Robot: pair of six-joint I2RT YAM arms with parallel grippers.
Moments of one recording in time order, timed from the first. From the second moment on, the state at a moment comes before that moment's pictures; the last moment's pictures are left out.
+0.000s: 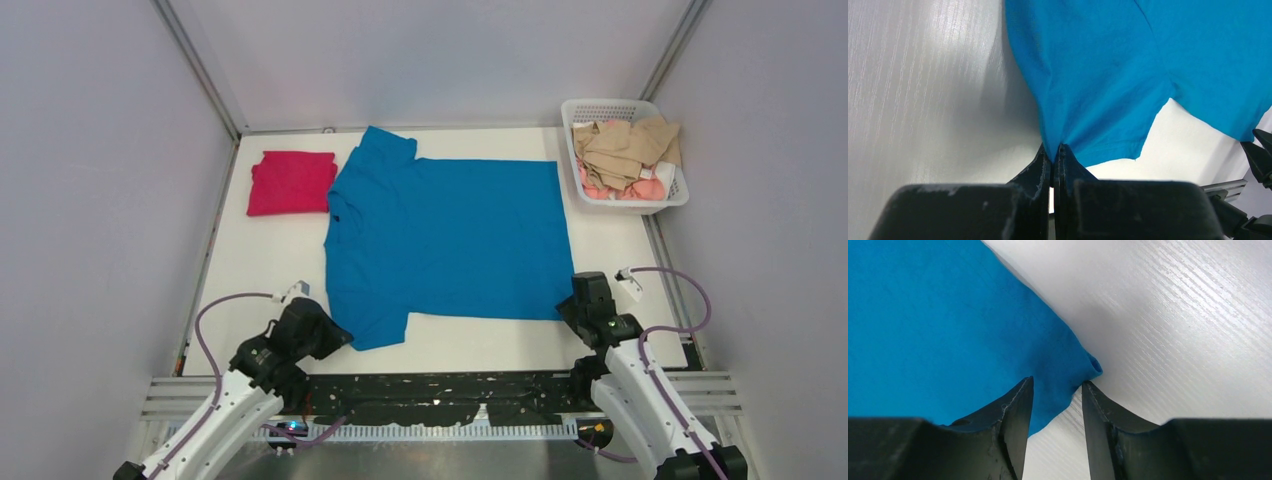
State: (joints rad) left arm -0.55 0.36 0.22 -0.74 -0.05 -1.07; right arm 0.15 0.62 0.27 -0.64 0.34 1.01
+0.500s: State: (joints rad) left arm -0.55 0.34 0.22 -0.75 -0.06 -1.07; right arm 0.15 0.64 0.27 -0.60 0.34 0.99
